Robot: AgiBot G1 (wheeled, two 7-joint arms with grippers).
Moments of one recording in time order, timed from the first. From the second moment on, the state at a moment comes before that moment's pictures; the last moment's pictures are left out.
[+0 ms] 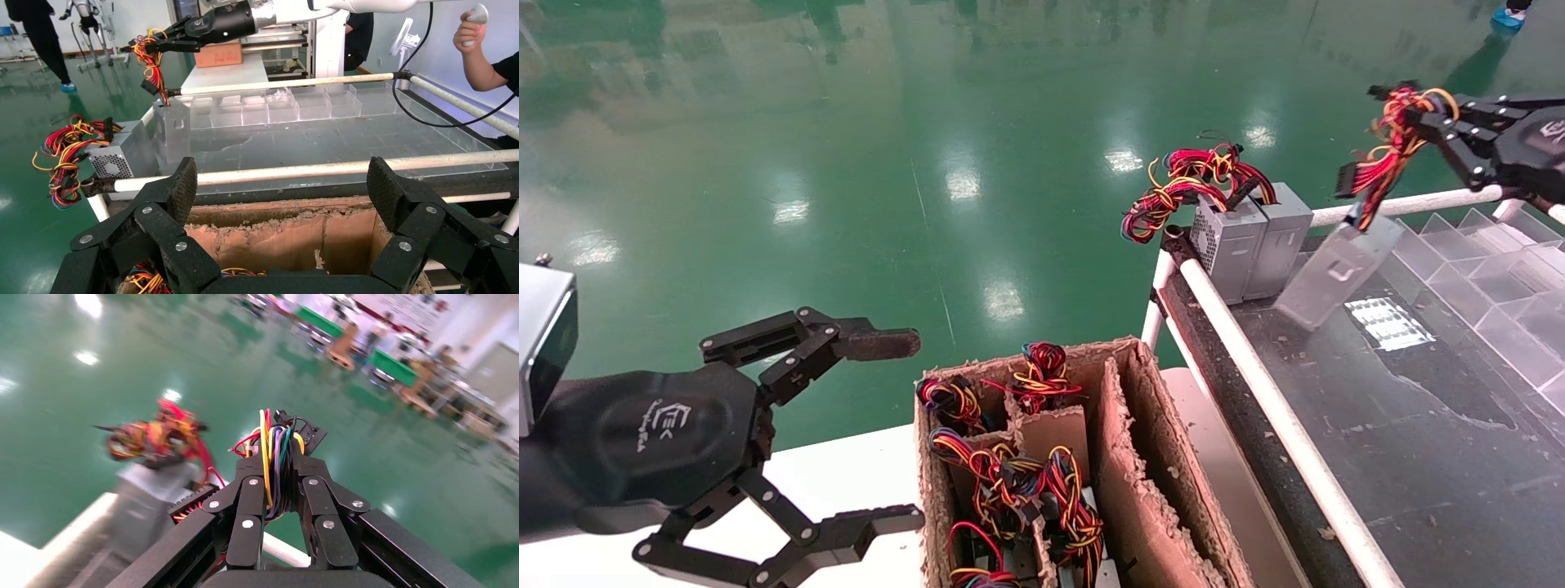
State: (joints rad) left arm -1.09 0.58 0.35 -1.27 0.68 1.47 -0.15; right arm 1.80 -0.82 -0.40 0.04 -1.14 -1.11 -0.52
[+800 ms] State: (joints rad) left arm -1.09 0.58 0.35 -1.27 0.68 1.47 -0.15; right arm 1.85 -0.98 -0.43 0.01 -1.19 -0.81 -0.55
